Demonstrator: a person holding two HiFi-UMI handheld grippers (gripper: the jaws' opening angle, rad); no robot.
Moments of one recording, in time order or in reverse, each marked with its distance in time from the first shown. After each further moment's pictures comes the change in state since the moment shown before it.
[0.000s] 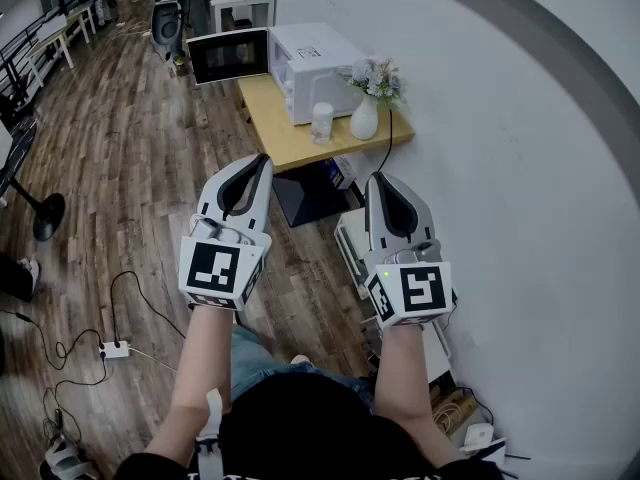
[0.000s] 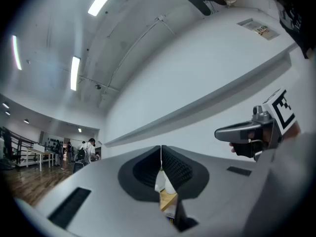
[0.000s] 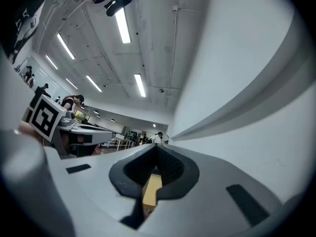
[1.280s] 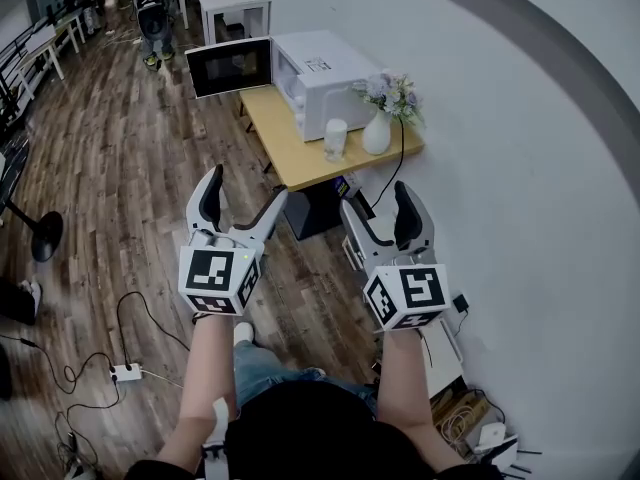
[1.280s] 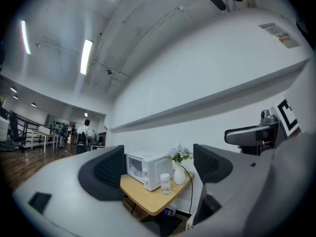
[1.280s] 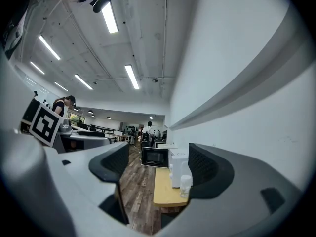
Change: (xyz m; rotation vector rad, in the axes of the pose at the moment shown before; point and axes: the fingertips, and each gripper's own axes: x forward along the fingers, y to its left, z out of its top) left arm 0.019 0.098 -0.061 -0.134 0.117 0.049; right arm 0.079 0.028 -0.039 0.127 0.115 -0.037
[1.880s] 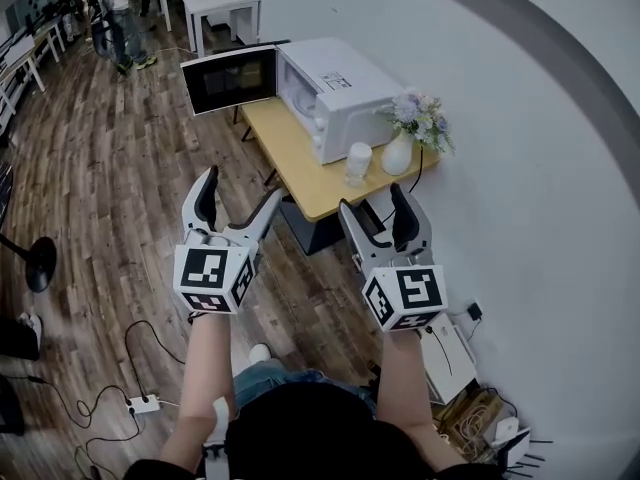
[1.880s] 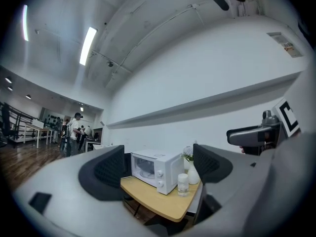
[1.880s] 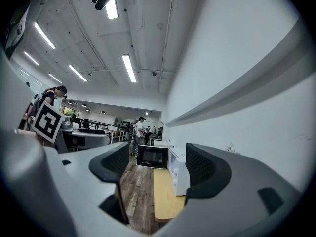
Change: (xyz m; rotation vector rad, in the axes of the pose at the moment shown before) left arm 0.080 0.147 -0.028 -0.038 0.020 -0.060; right arm 0.148 0.041 -0.019 -0.027 0.047 -0.064
